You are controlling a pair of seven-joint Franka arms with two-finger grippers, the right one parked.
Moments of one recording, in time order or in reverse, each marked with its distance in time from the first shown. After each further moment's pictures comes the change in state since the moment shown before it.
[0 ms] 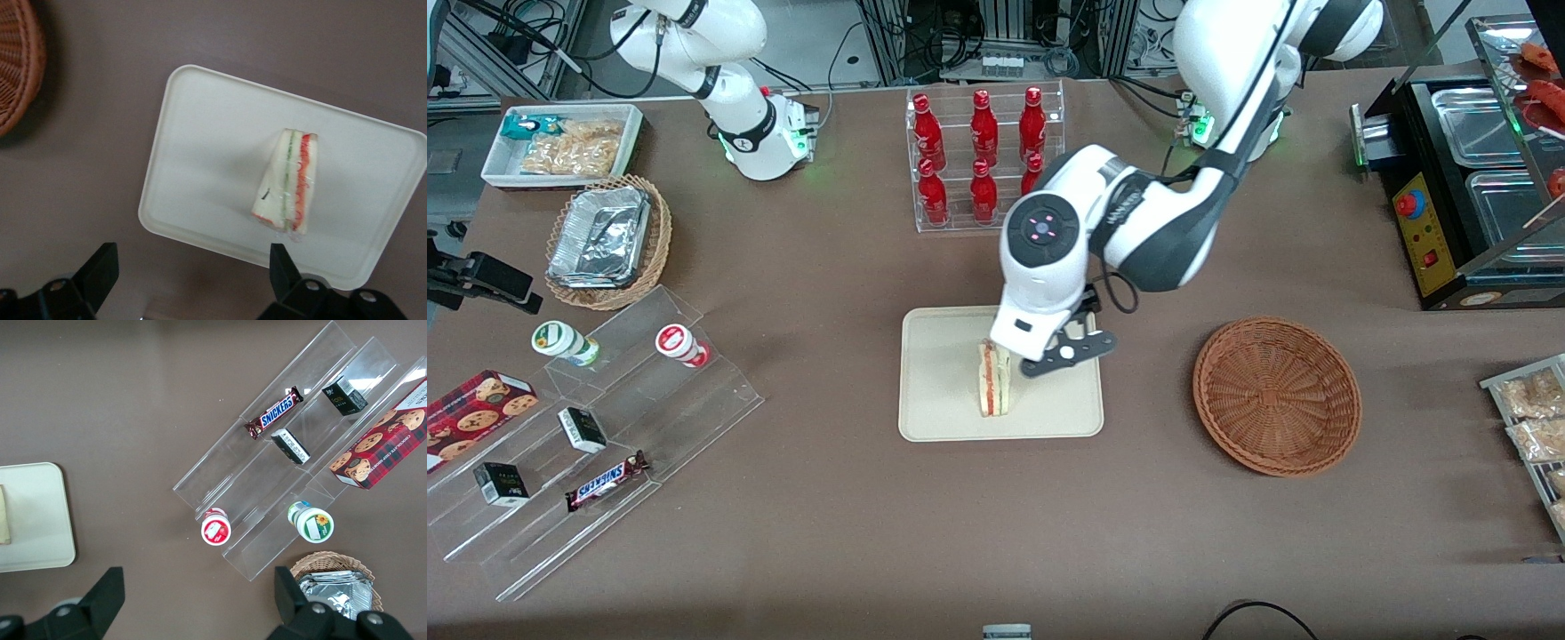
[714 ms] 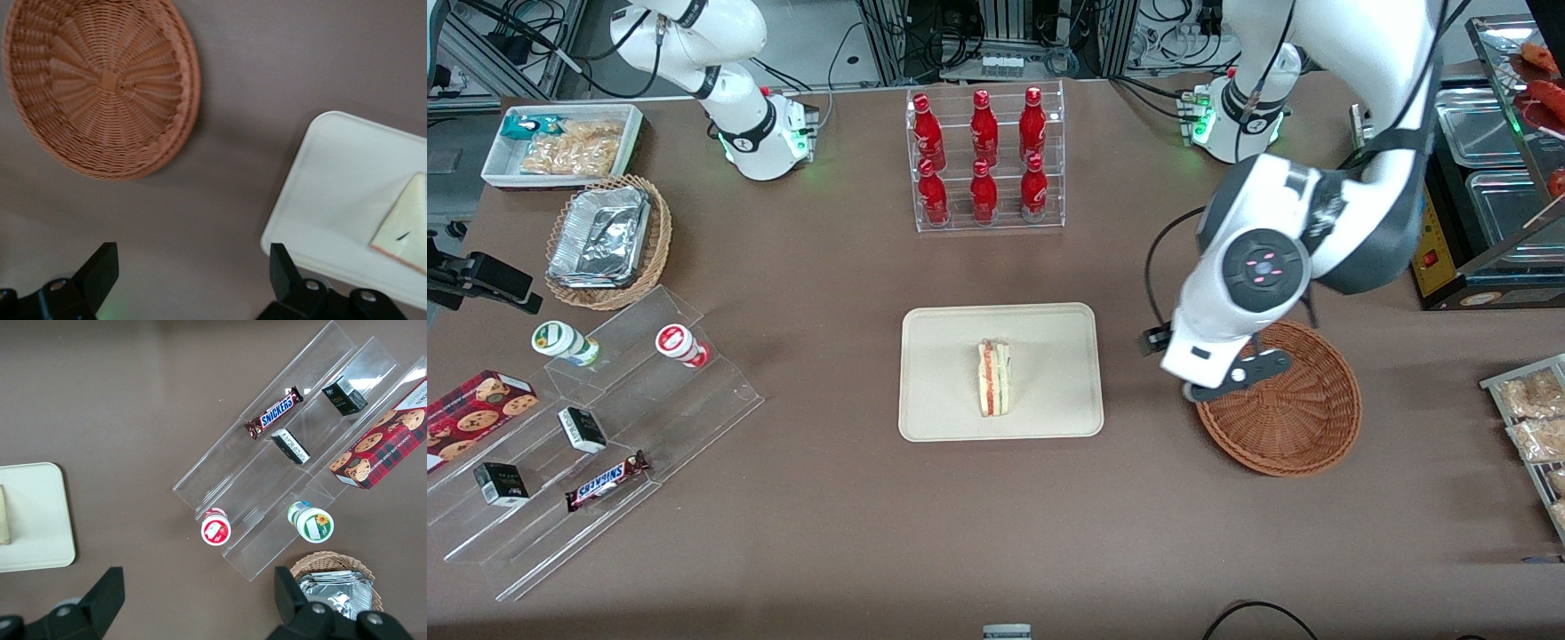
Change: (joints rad) arm 0.284 -0.274 0.005 -0.334 -0.001 -0.019 0.303
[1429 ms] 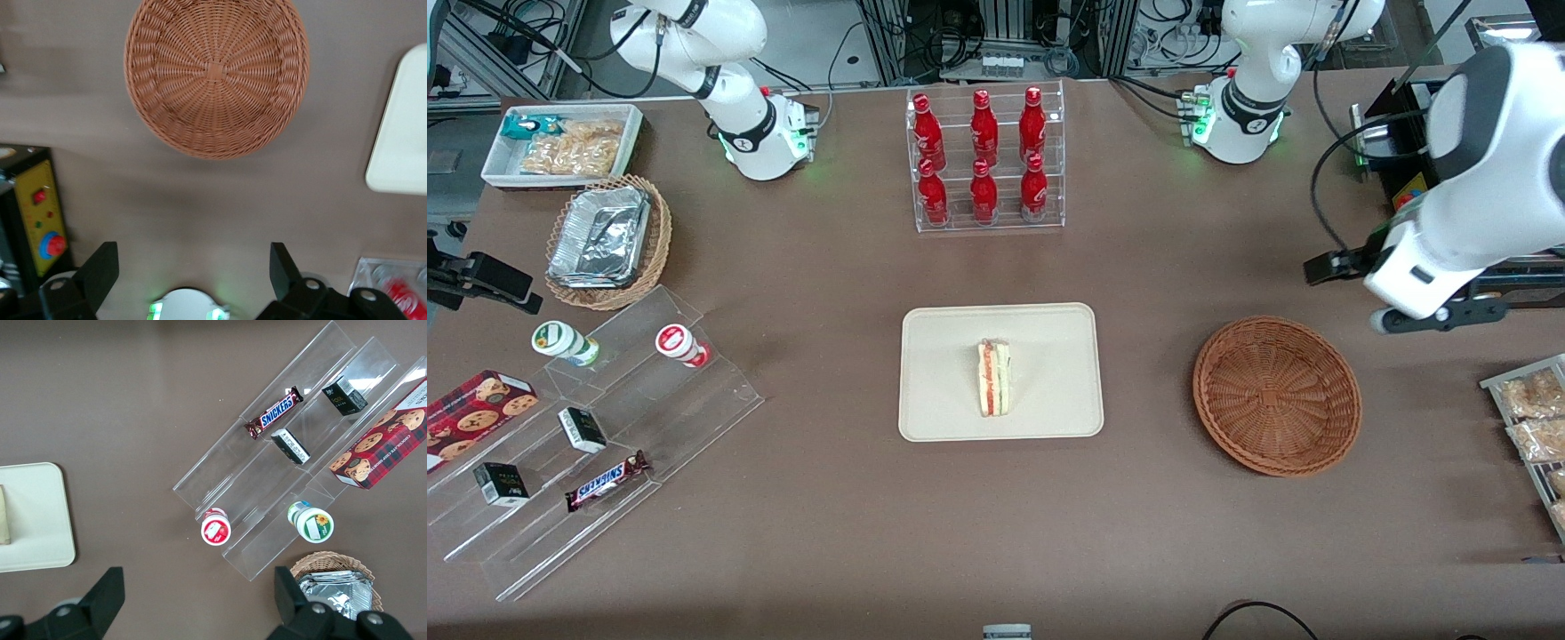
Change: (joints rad) arm 0.324 -0.282 -0.029 -0.149 -0.003 -0.154 0.561
